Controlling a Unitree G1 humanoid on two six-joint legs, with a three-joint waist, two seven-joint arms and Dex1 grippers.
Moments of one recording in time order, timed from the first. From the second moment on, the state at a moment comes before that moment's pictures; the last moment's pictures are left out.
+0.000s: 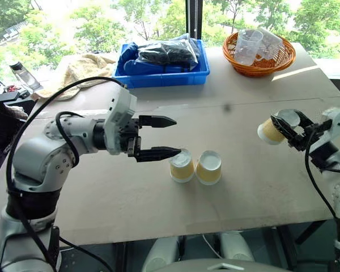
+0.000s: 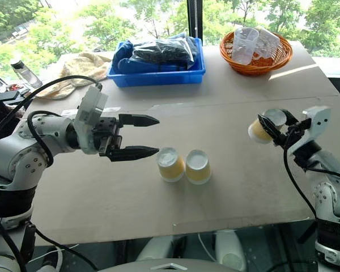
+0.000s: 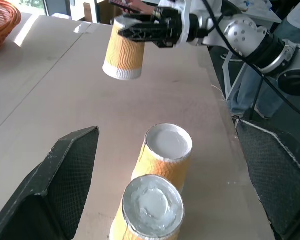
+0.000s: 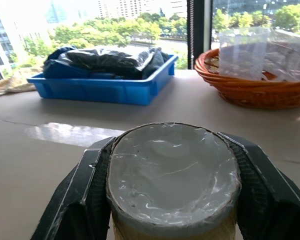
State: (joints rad) left arm -0.42 0.89 0.11 -0.35 -0.81 0.72 -1.16; right arm -0.23 -0.54 -0.29 -0.33 0.69 0.46 0.61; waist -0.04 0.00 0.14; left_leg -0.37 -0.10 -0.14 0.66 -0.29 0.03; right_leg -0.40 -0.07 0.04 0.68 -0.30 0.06
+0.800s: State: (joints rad) left arm 0.01 1.01 0.42 -0.52 -0.87 0.68 -1.25; right arm -0.55 -0.54 0.15 -0.46 0.80 0.76 0.80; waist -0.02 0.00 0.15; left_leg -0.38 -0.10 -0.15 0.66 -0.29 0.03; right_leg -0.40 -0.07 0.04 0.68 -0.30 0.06
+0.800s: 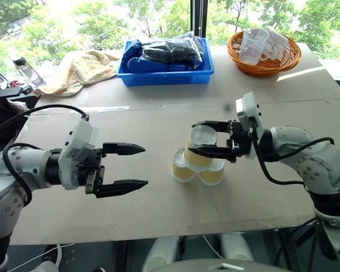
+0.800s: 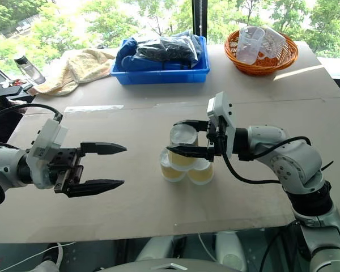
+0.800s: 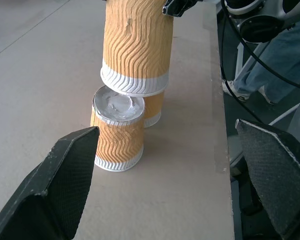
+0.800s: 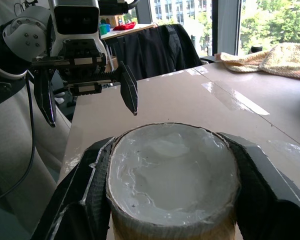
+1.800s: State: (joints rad) left arm 0.14 0.86 0.45 -0.45 -0.77 0.53 -1.16; right arm -0.30 -0.83 -0.16 -0.53 0.89 0.80 0.95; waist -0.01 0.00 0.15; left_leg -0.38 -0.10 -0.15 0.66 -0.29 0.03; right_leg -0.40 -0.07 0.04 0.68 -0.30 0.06
